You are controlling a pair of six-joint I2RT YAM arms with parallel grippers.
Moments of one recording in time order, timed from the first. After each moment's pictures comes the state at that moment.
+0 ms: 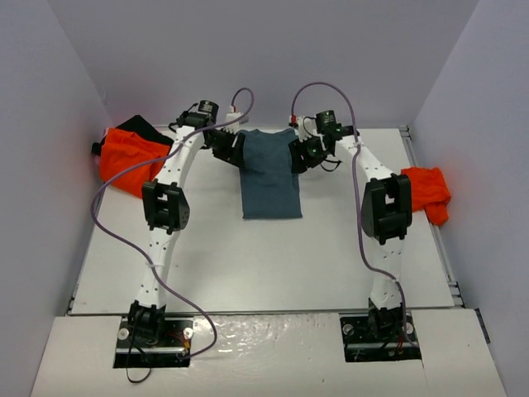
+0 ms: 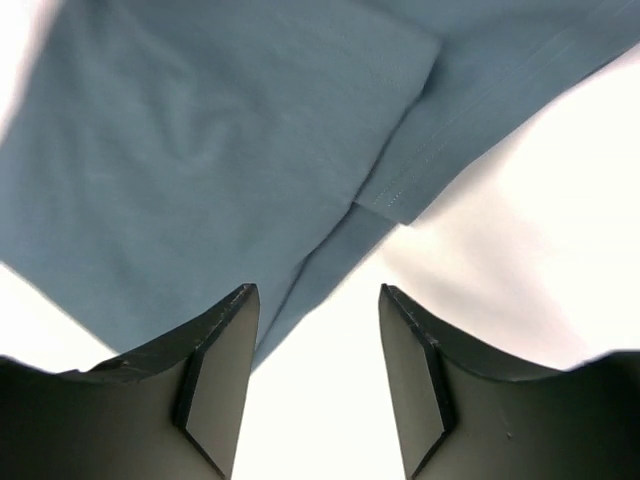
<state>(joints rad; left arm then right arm) -0.24 2.54 2.64 -1.20 0.65 0.25 0.27 2.16 1.88 -0.68 -0.42 -0.27</state>
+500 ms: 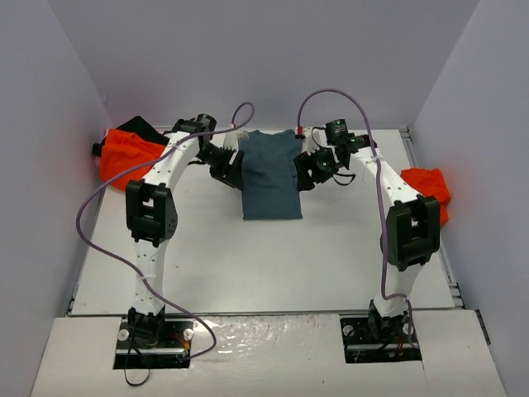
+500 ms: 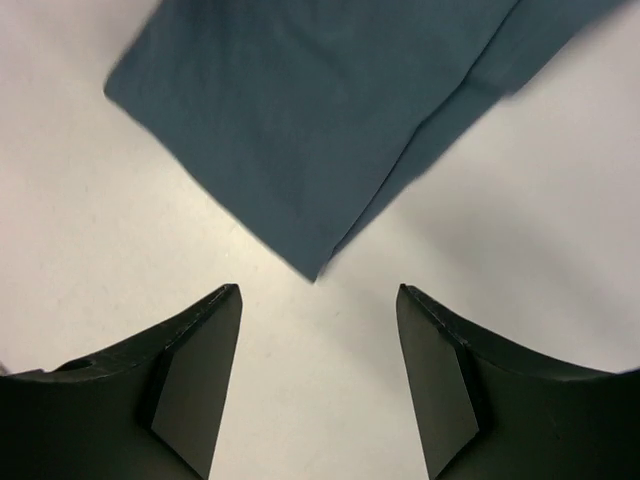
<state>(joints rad) -0.26 2.24 2.16 -1.22 0.76 0.26 0.28 1.85 1.61 -0.78 -0.45 -0.29</state>
